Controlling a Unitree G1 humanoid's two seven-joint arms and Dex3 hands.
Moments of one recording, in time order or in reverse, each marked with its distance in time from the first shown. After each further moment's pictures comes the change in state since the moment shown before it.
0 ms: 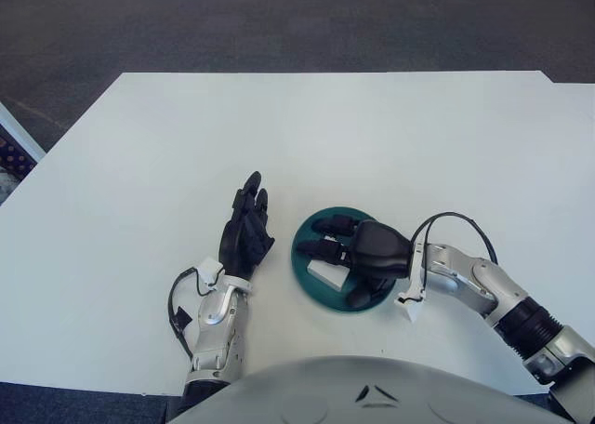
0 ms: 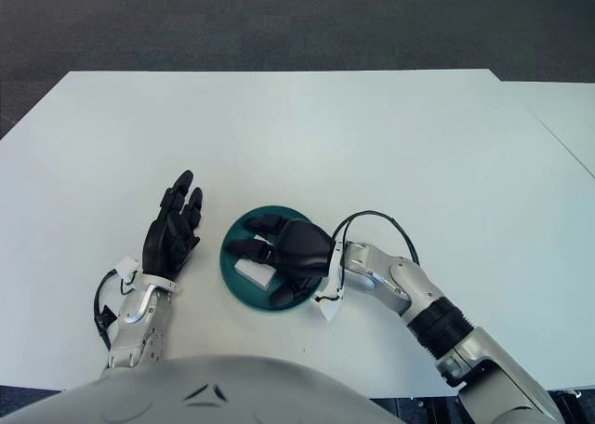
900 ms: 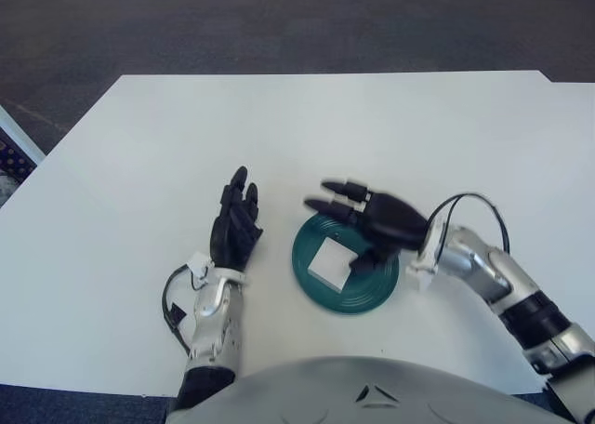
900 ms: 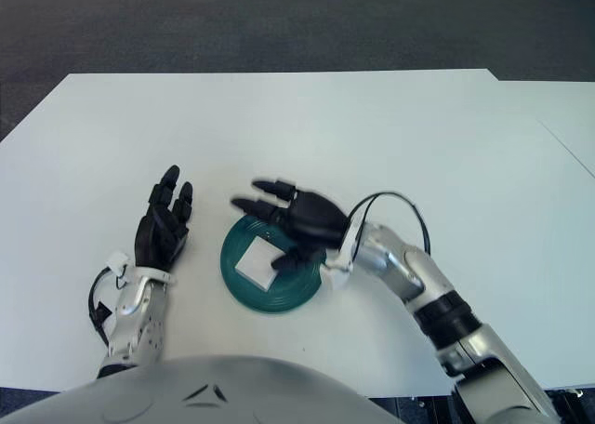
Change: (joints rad) left arm -0.111 -0.003 0.095 0.126 -0.120 -0.001 -0.027; right arm -0.068 0.113 -0.245 -0.069 0.317 0.093 -0.007
